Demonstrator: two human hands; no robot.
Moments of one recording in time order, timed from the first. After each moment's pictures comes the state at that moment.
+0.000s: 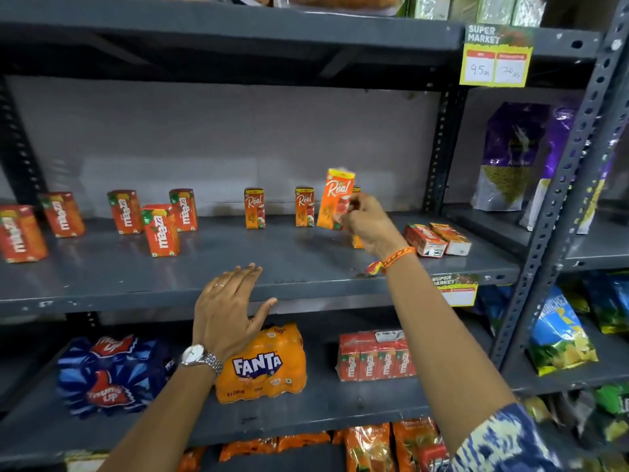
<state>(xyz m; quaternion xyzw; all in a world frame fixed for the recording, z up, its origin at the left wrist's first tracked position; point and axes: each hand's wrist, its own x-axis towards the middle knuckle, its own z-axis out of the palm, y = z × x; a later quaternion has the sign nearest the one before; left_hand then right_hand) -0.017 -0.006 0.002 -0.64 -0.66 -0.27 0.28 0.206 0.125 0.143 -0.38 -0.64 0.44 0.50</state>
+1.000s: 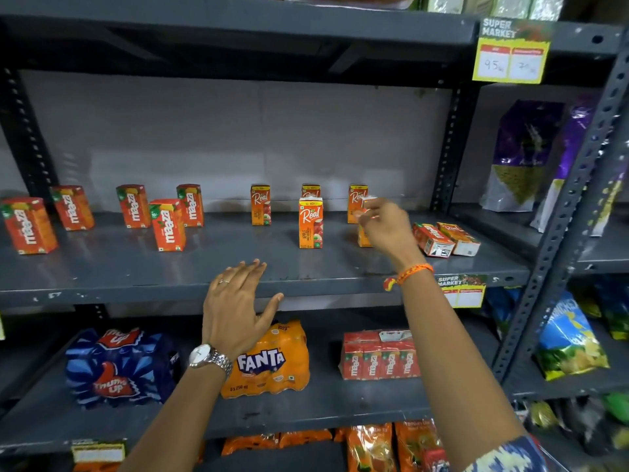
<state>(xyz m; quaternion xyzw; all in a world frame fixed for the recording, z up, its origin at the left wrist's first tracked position) -0.006 -0.008 0.003 -0.62 -0.69 -0.29 0.25 0.233 0.134 0.125 -0.52 -0.70 0.19 0.45</state>
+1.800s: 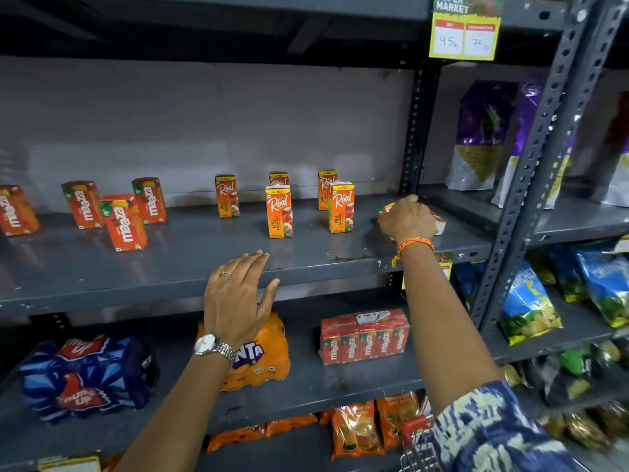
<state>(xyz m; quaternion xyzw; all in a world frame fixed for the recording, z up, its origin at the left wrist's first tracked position) 0.030 0.018 -0.002 -0.65 -0.64 -0.31 0.27 0.299 0.148 0.116 -0.77 -0.56 0.03 0.30</state>
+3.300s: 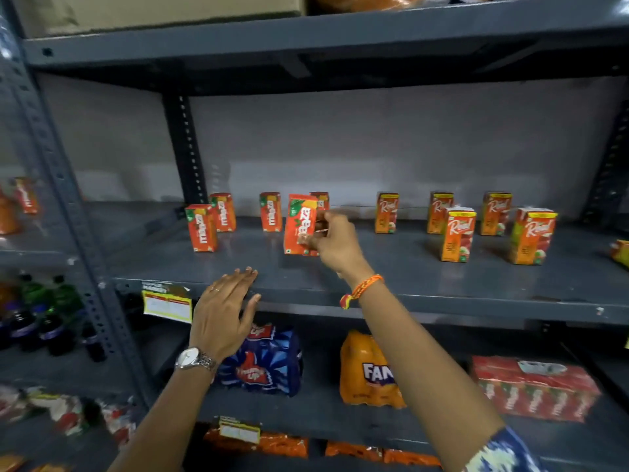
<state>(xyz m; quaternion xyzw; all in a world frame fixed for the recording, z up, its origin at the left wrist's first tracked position) -0.252 -0.117 0.007 -0.58 -0.72 -0.27 0.26 -0.078 0.019 0.124 -0.31 -0.75 0.39 0.43</state>
